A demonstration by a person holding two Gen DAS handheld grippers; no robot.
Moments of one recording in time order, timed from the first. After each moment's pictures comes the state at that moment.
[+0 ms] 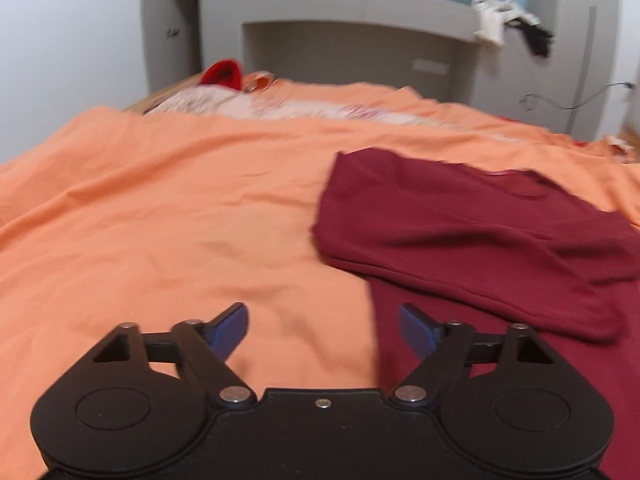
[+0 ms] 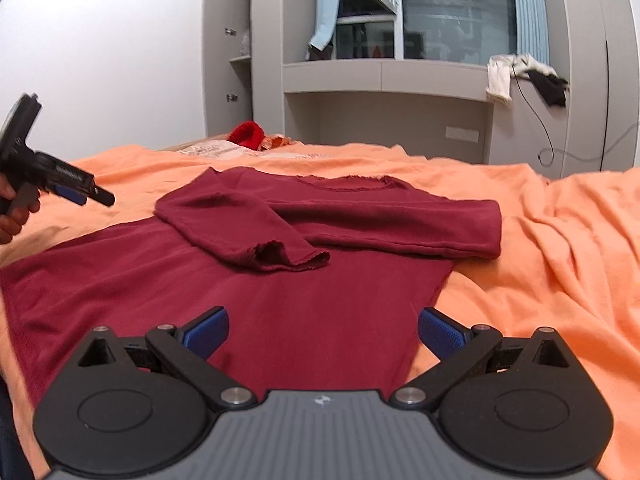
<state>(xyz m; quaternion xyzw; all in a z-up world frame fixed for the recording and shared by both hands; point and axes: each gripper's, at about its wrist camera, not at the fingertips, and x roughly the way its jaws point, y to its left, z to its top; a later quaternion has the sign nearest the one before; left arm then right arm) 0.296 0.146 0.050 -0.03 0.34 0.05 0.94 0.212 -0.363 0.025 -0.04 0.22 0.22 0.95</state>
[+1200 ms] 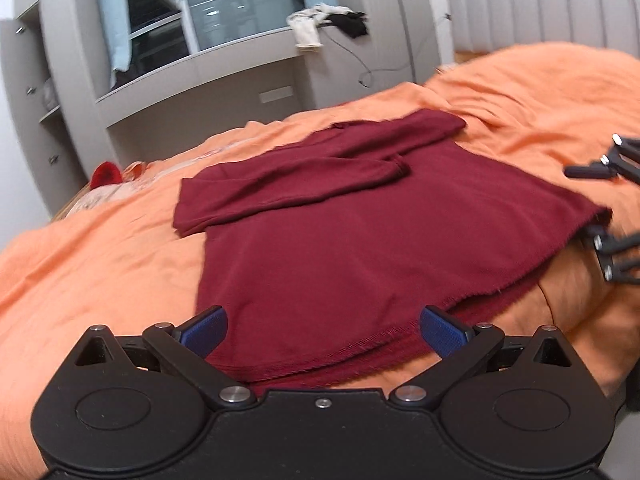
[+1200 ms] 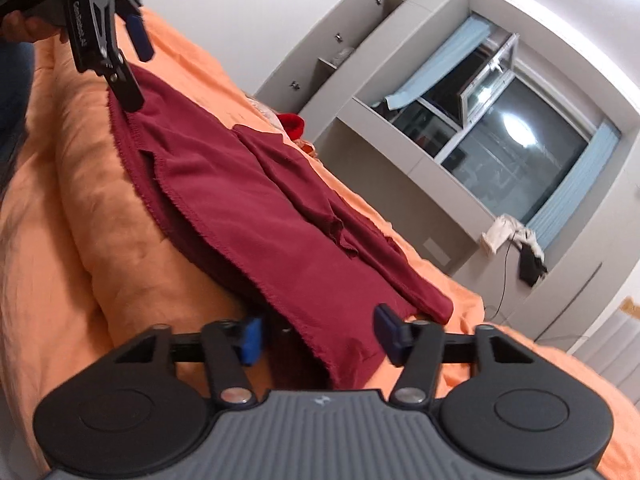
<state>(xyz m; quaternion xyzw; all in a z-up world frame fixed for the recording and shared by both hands) 0.114 0.039 0.014 0.16 0.28 -0.12 0.94 0.075 -0.301 -0.025 -0.37 0.08 0.18 0.91</state>
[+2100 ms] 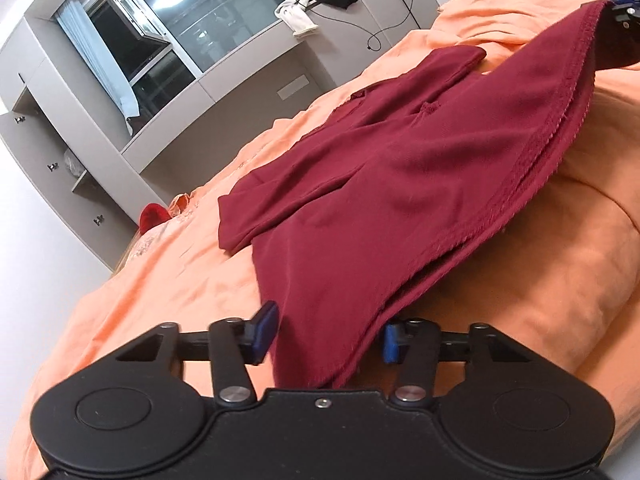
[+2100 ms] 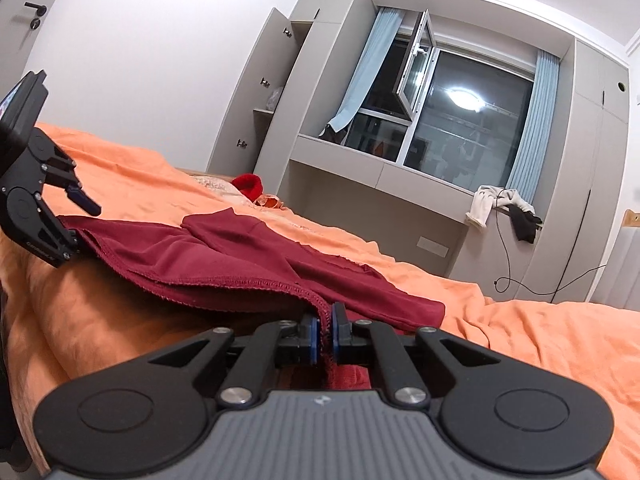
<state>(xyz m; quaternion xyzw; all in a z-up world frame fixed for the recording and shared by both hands) 0.134 0.023 -0.001 0.32 0.27 -0.05 0.91 0.091 -0.345 0.037 -0.18 0.06 0.18 0.97</state>
